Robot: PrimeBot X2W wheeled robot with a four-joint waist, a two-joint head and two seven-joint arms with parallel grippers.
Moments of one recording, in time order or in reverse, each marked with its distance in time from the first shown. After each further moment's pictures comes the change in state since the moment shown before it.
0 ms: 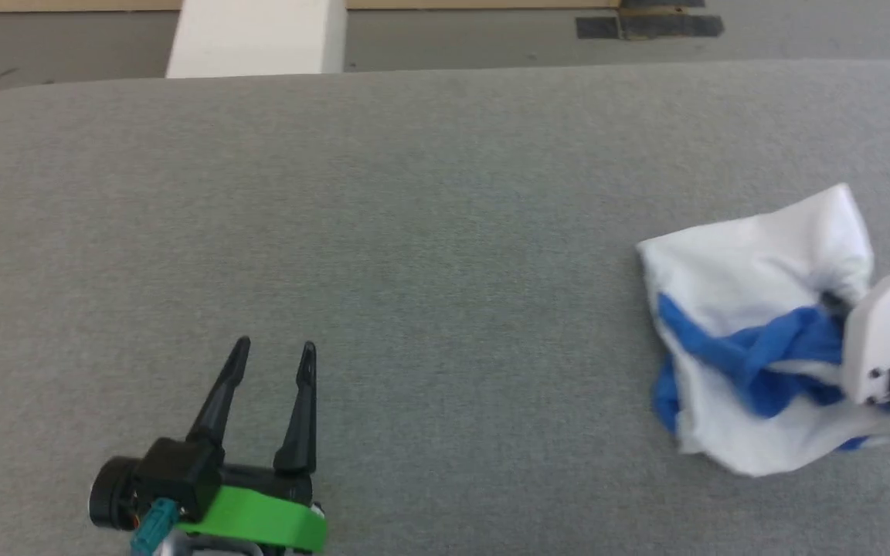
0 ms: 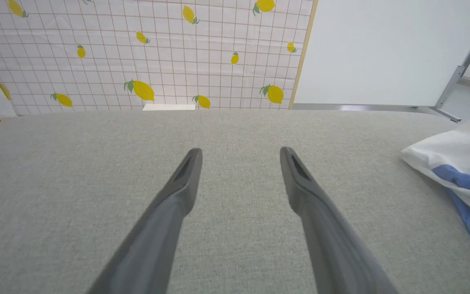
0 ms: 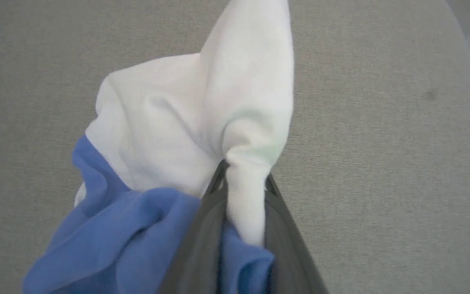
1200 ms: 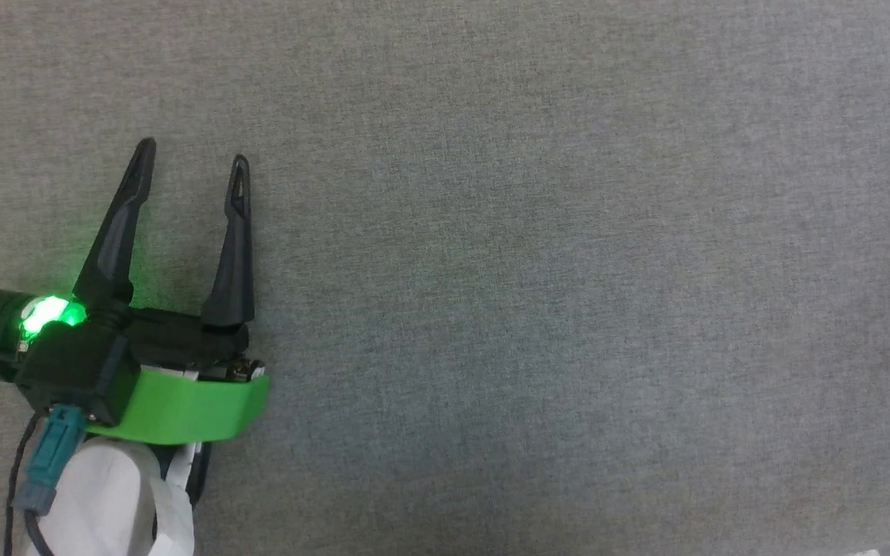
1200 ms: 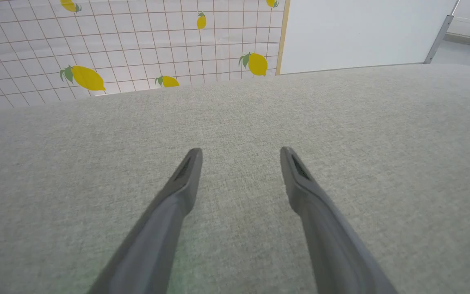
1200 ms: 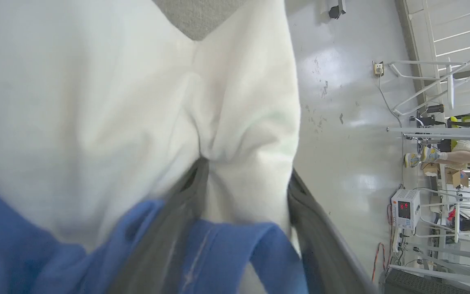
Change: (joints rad) left arm -0.273 0.113 0.055 -0.196 0.093 0.018 0.059; right arm -0.272 -0.356 -0.150 0.182 -0.315 0.000 -0.251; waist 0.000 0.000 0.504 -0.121
